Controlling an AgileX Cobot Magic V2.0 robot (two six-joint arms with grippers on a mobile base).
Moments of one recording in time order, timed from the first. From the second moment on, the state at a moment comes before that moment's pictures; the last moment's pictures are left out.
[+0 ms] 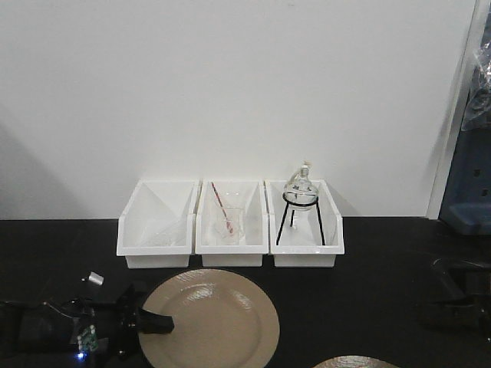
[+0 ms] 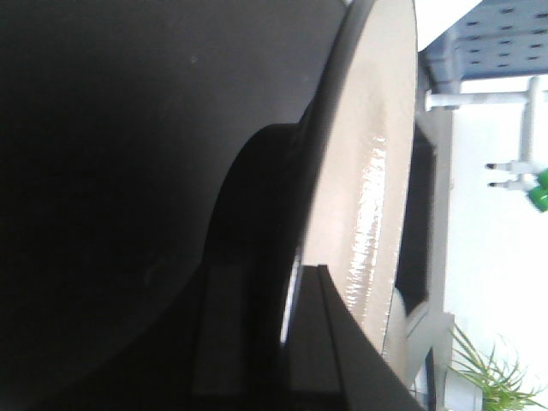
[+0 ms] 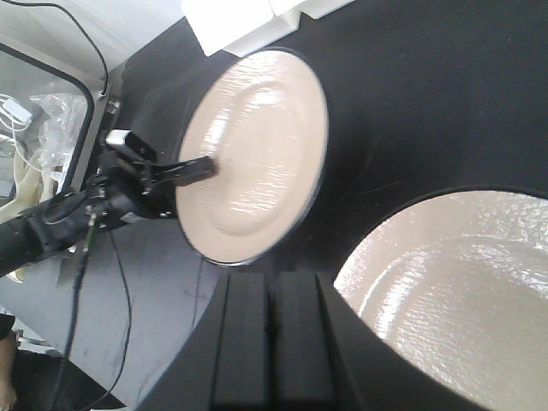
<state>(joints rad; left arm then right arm) -0.05 2.06 -1.15 -1.62 0.89 0.88 -0.33 1.33 -0.86 1.20 1.11 -0.81</state>
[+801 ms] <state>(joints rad) -0.09 2.12 -1.17 -1.52 0.87 1.01 -0.33 1.33 -0.86 1.20 1.11 -0.81</state>
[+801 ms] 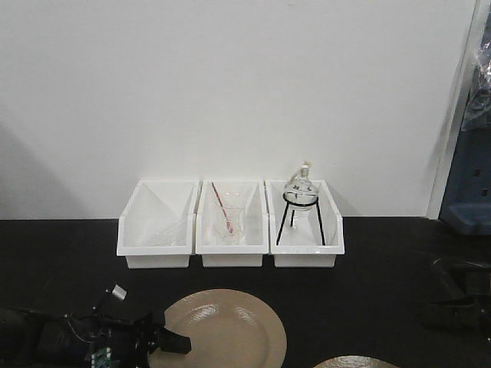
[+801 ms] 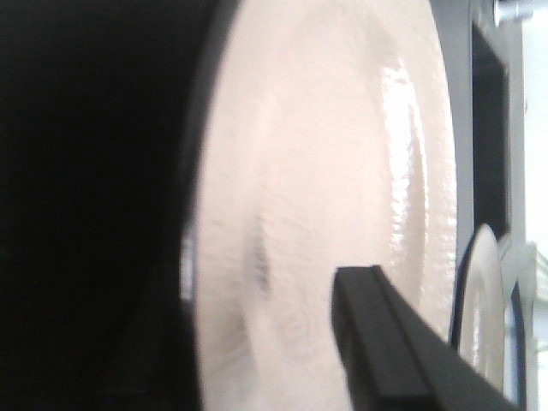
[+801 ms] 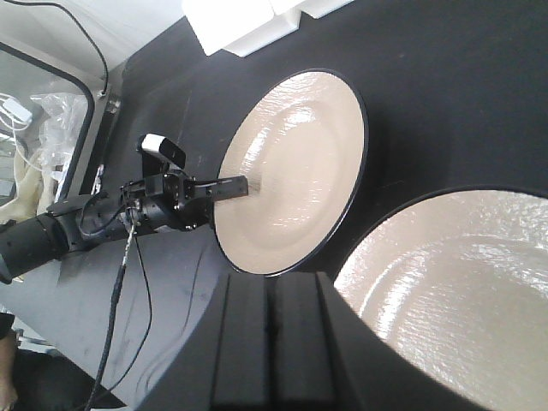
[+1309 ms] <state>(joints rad) -0.01 2.02 -1.17 -1.28 0.90 1.10 -0.33 1.33 -0.86 1.13 1.11 -0.81</state>
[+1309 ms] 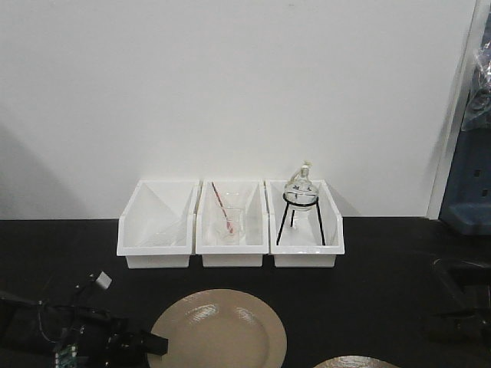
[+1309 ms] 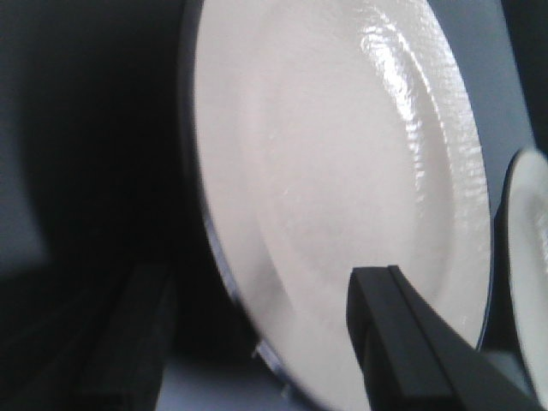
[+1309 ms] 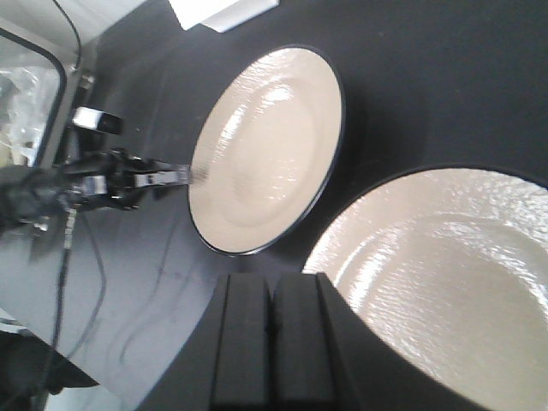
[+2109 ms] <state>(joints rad) 0.10 1.54 -1.06 -1.05 1.04 1.00 -0.33 1.34 -0.86 0.72 0.91 -0.57</state>
